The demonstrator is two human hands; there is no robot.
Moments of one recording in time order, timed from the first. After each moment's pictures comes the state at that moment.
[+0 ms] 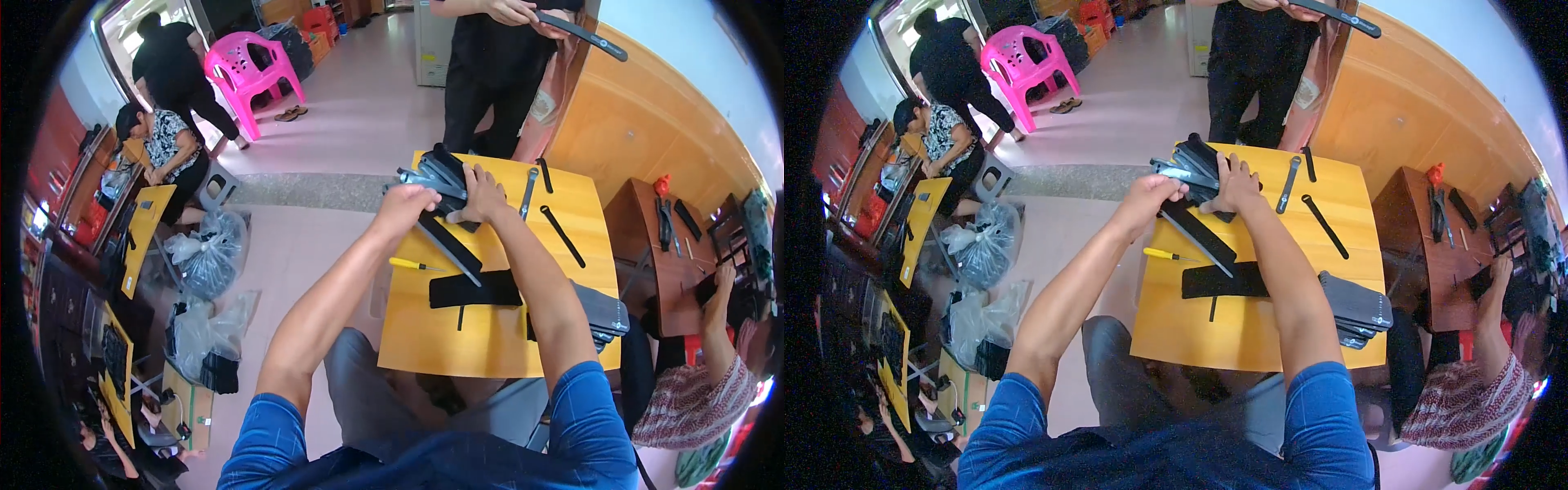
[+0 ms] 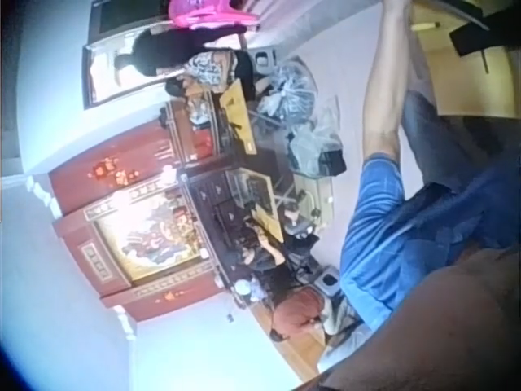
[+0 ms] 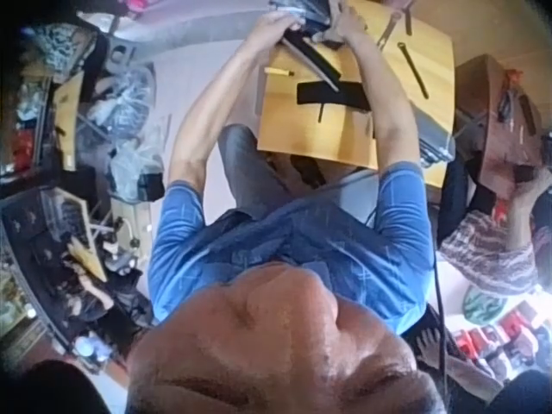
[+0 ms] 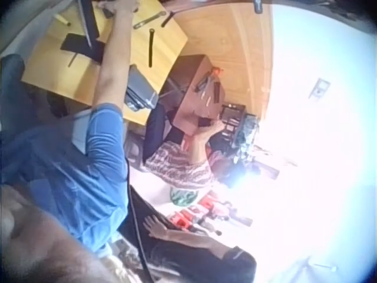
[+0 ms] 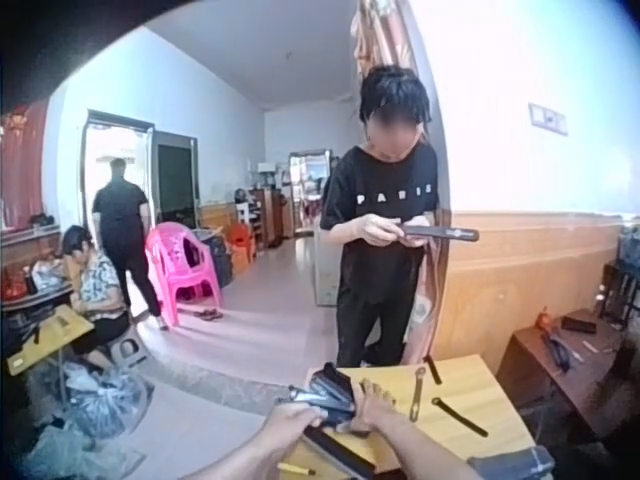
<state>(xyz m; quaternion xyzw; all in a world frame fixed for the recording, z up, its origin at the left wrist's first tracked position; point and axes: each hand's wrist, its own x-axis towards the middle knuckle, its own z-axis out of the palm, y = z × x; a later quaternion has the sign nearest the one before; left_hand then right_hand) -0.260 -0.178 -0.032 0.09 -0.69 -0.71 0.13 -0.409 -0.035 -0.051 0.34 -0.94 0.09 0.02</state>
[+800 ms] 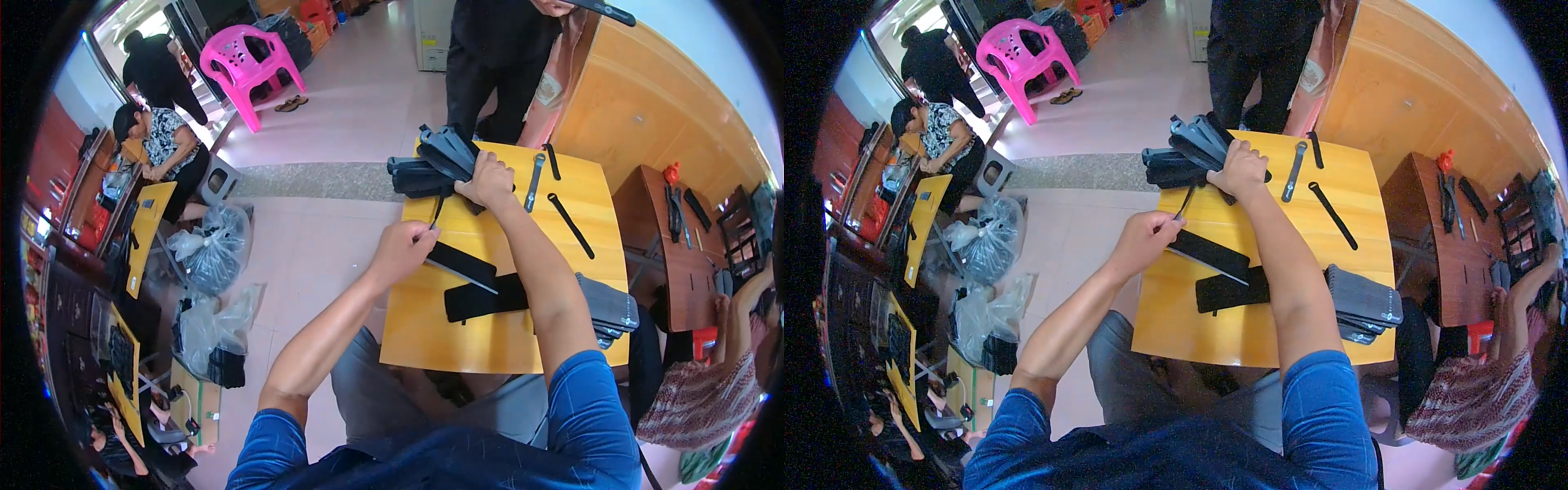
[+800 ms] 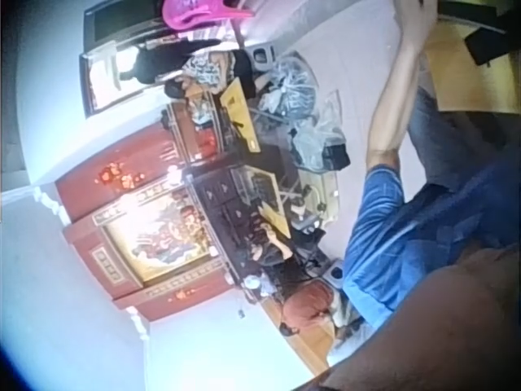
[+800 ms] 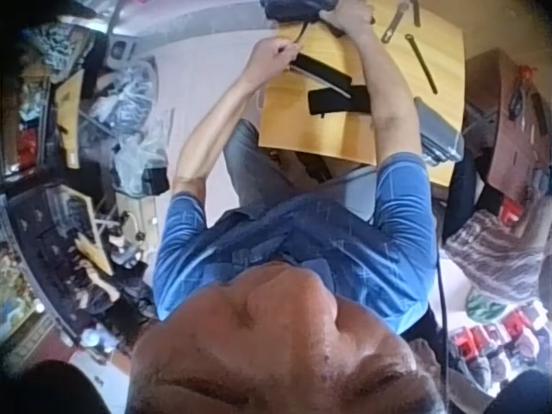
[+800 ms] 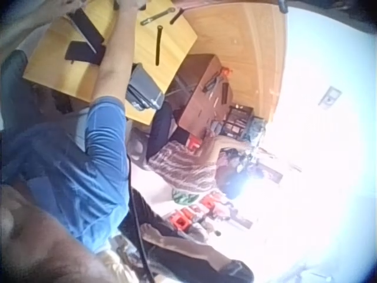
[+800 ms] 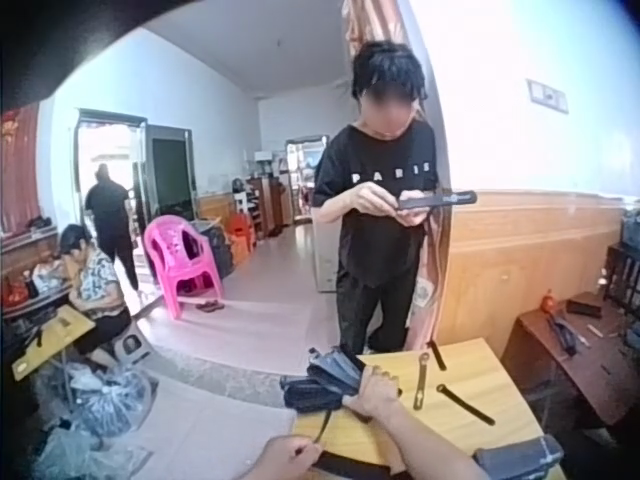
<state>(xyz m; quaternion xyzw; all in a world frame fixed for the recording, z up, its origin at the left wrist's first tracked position) -0.208 -0.147 -0.063 0.07 -0.86 -0.48 0.16 -0.433 -0.044 -0.058 0.27 -0.96 0.05 0.02</state>
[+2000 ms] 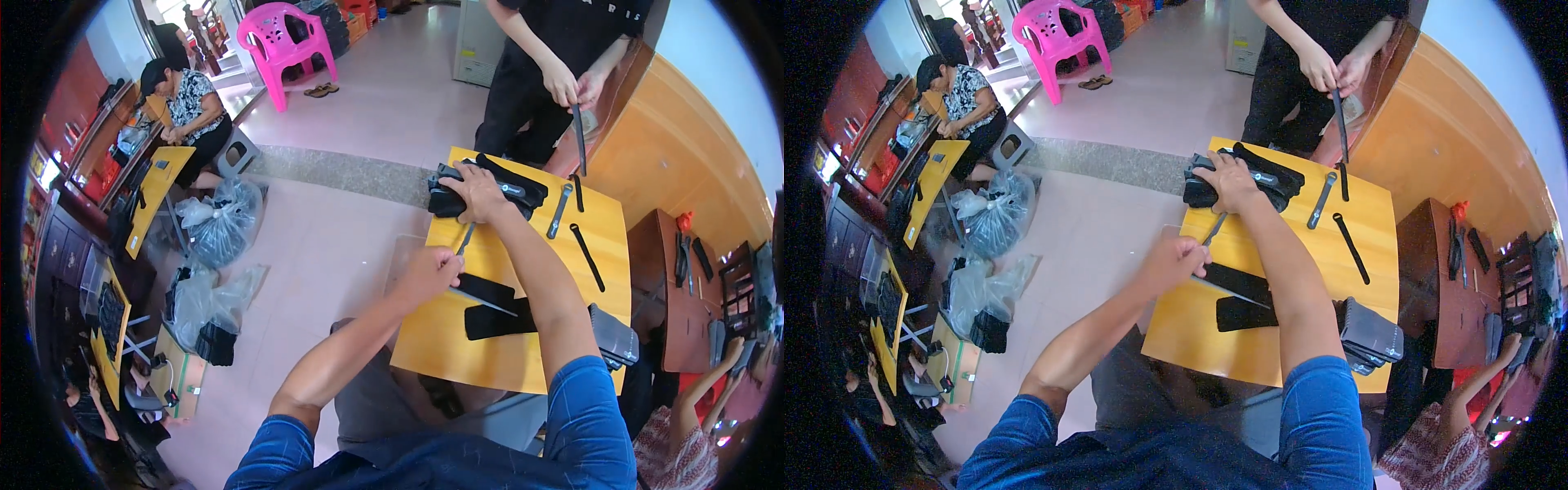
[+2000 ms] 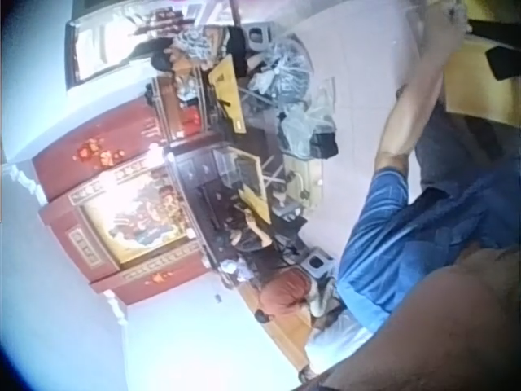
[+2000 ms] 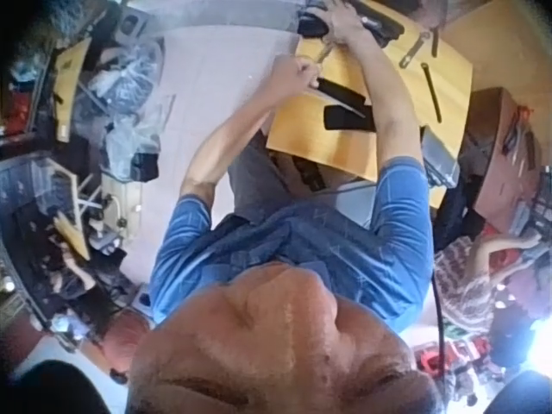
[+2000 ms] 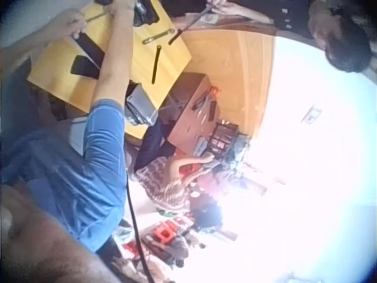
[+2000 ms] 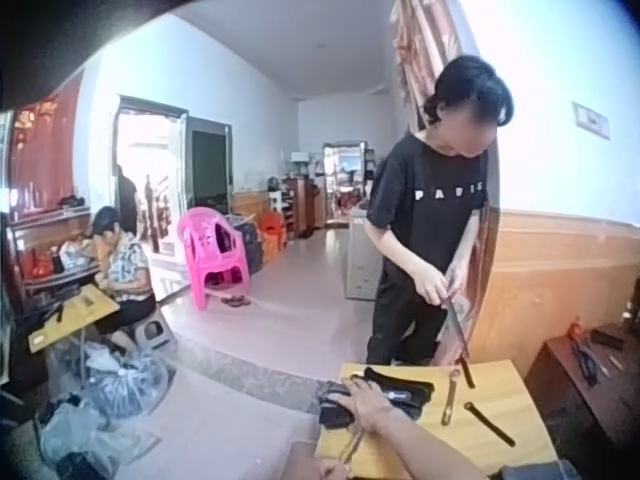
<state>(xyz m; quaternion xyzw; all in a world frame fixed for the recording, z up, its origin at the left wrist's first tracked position) -0.180 -0.135 -0.075 0.15 -0.80 -0.58 0.09 -0.411 -0.101 -0.057 0.59 -0.81 -0.03 0.01</state>
